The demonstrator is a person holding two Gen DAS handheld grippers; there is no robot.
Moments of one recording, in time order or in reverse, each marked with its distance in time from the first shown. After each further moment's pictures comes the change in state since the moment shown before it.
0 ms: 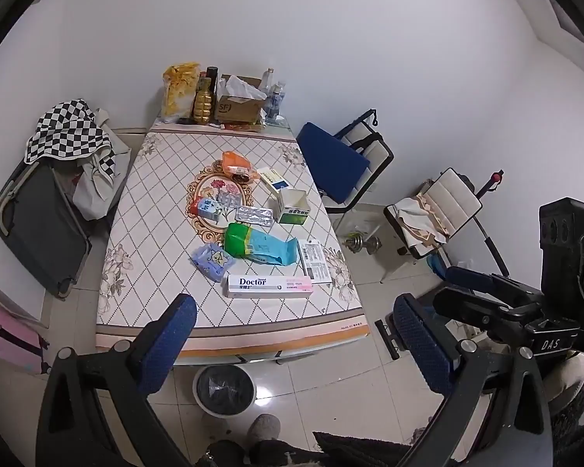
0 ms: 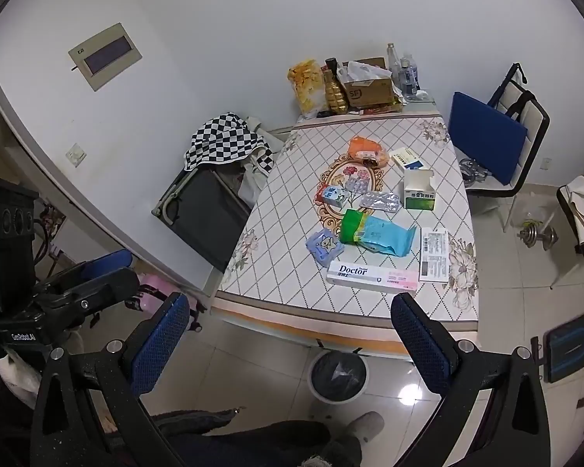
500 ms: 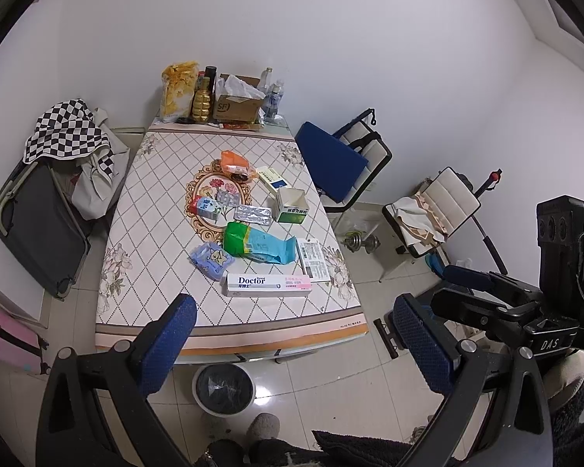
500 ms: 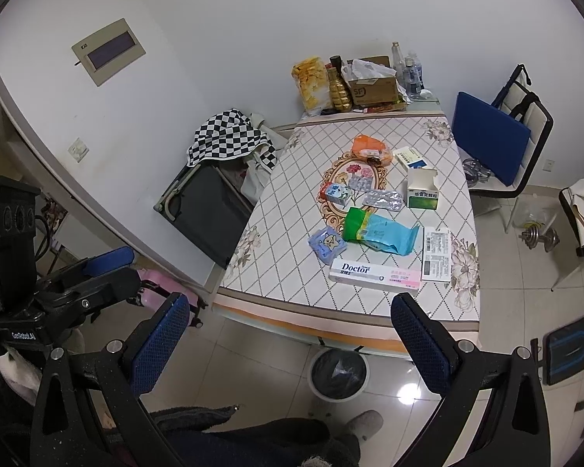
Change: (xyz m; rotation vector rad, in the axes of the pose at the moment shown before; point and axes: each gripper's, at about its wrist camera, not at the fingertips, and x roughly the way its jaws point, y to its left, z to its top) left arm 0.000 0.000 -0.001 0.001 0.003 -0.005; right arm 0.002 0.007 -0.002 -0.011 0.010 0.007
